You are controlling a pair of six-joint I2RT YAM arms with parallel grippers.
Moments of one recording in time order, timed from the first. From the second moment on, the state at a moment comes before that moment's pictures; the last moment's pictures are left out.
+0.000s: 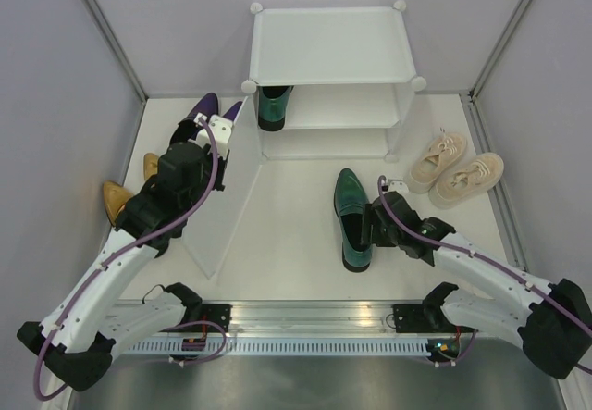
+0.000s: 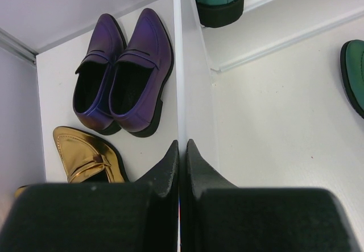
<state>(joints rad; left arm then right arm) -0.58 0.92 1.13 -0.58 -0.33 0.11 0.67 0.98 0.58 -0.51 0.22 0.63</state>
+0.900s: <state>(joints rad) -0.58 0.91 1.12 -0.58 -0.33 0.11 0.67 1.18 0.71 -0.50 0.22 0.63</state>
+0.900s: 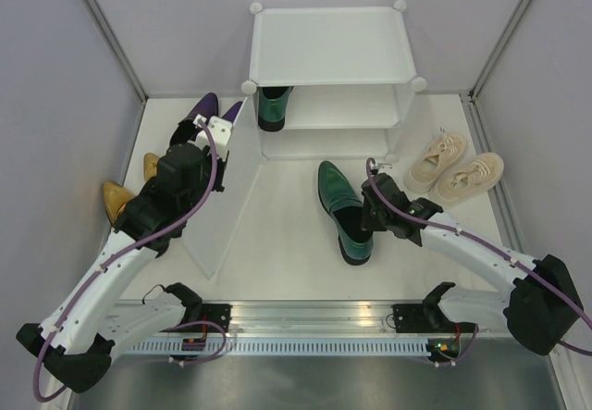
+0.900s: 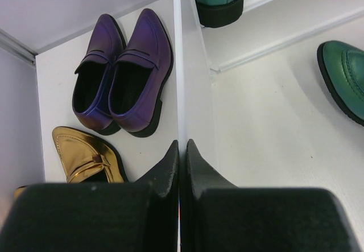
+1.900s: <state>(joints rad) -0.58 0.91 1.11 -0.57 -0.33 0.11 0.47 1.61 1.45 -0.47 0.22 0.63</state>
